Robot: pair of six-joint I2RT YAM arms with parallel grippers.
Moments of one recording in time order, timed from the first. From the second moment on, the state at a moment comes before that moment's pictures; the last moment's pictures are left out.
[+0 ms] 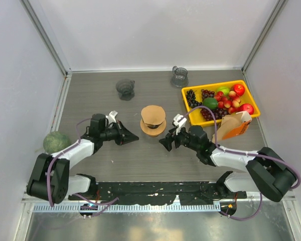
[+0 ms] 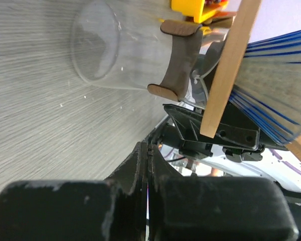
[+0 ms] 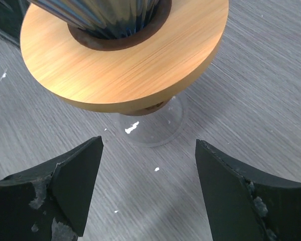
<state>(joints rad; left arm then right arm) -0.23 1.23 0.48 0.09 0.79 -1.00 0.70 1.28 0.35 0.64 -0.21 0.06</state>
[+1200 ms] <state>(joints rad) -0.38 1.72 0.62 0.67 0.80 -1.37 0.59 1.51 0.47 0.70 -0.38 0.66</state>
